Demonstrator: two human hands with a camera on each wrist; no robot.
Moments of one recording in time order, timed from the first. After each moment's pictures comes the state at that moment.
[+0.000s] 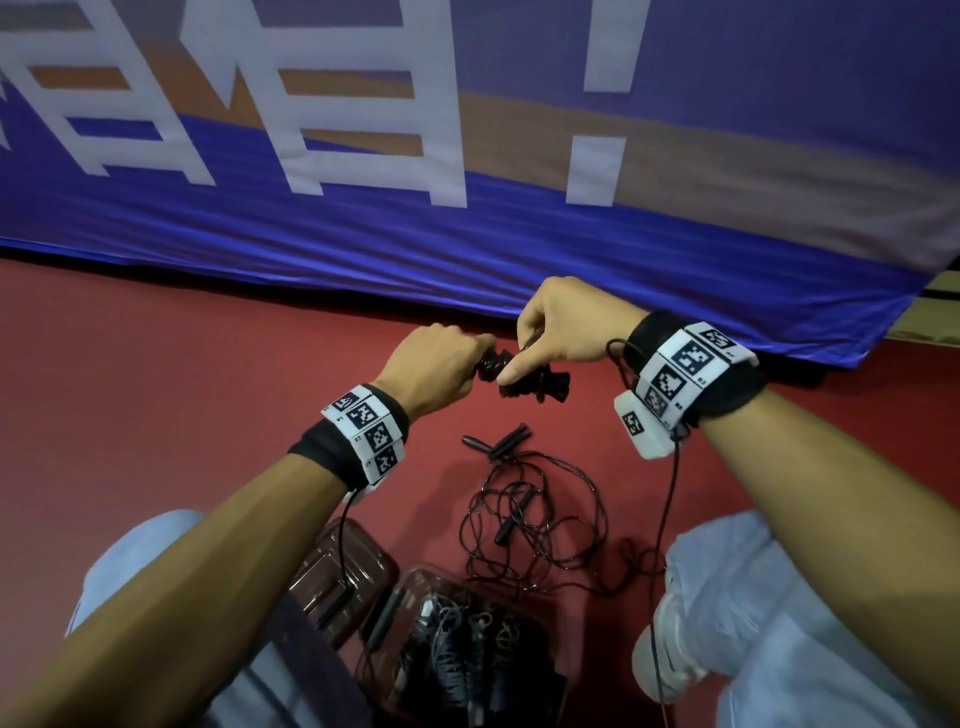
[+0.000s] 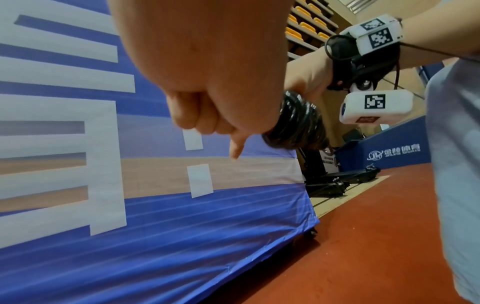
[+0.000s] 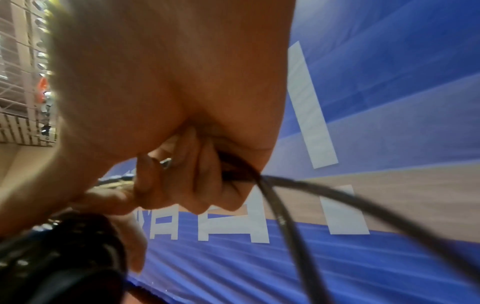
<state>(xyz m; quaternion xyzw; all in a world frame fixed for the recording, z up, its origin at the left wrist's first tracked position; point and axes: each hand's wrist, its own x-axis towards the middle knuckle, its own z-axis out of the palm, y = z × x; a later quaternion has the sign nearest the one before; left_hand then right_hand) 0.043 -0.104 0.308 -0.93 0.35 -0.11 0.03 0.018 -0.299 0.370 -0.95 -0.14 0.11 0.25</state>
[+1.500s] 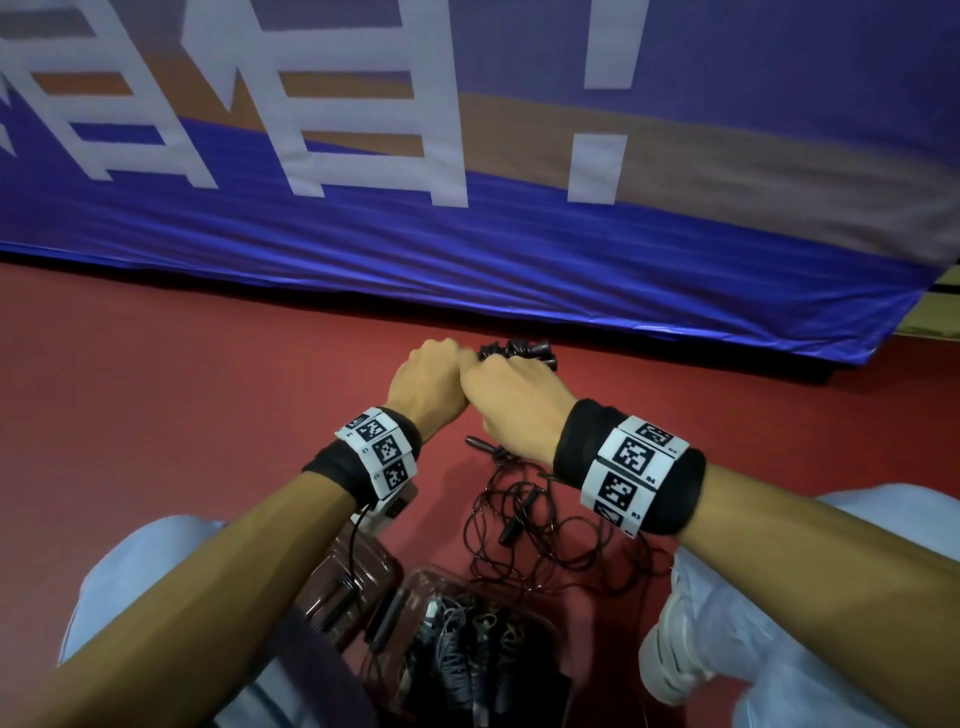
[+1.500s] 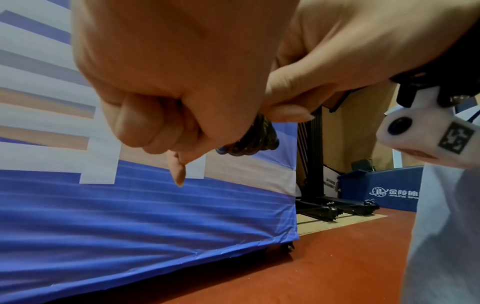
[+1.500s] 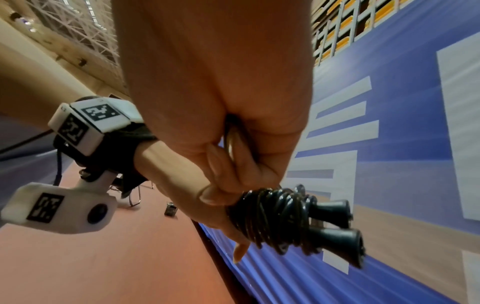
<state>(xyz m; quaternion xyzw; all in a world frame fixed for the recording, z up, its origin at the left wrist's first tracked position) 0.026 -0.106 0.293 -0.97 0.14 0.01 -0.19 -0.040 -0.229 0.337 -0.97 -0.23 -0.02 0.00</state>
